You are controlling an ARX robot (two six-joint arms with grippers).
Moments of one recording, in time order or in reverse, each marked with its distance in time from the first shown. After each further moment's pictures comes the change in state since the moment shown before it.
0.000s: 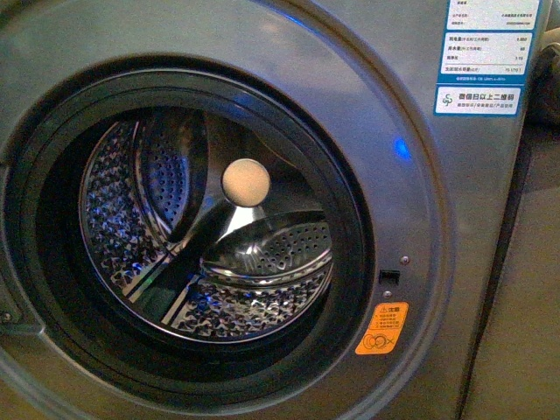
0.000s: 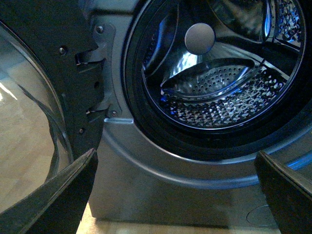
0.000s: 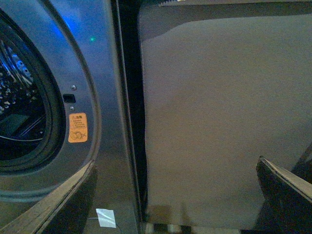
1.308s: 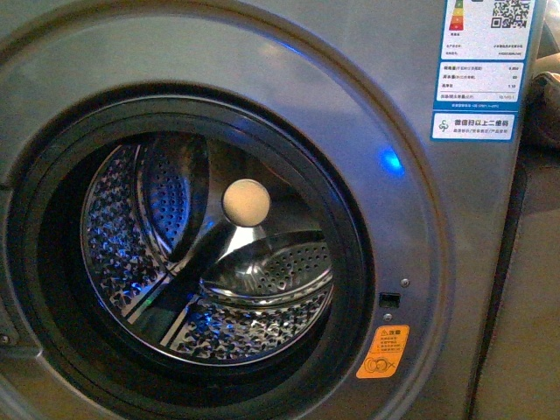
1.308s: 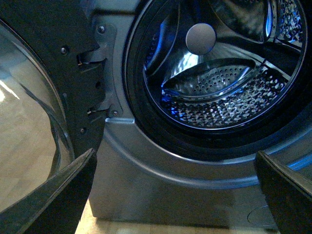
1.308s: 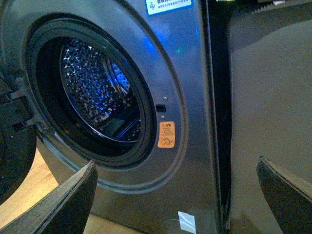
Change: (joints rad) left arm 0.000 0.000 0.000 0.000 0.000 0.000; right arm -0.256 0.111 0.008 0.188 -0.624 0.212
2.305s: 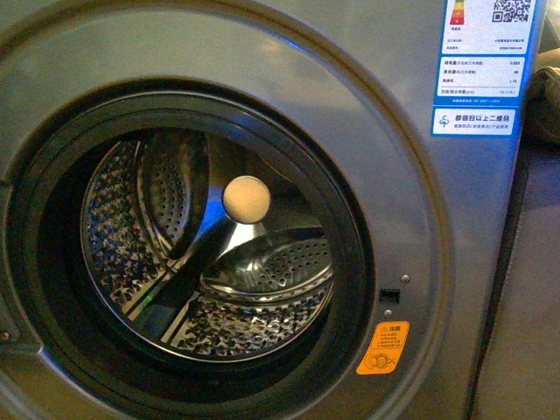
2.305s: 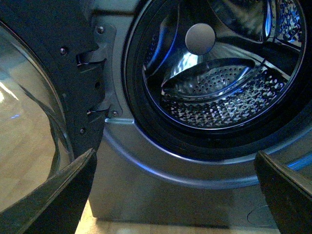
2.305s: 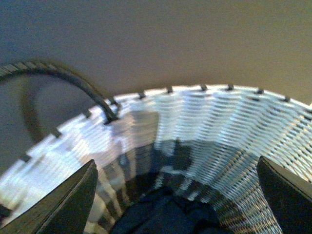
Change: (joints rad) left arm 0.000 0.000 0.000 0.000 0.000 0.000; right arm -0.904 1.644 1.041 -0.018 -0.029 -0.555
